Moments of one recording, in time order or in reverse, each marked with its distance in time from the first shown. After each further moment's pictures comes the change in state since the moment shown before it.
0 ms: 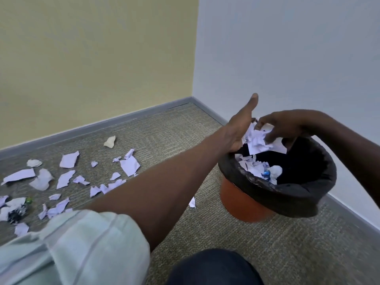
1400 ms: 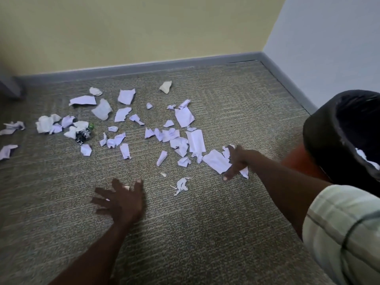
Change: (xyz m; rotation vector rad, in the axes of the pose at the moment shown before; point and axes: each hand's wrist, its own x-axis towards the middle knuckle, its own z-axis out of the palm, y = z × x) left_hand -0.194 -0.388 -0.301 0.529 1.324 -0.637; right_hand 0.164 -0.139 0.313 -0.625 -0.360 -0.132
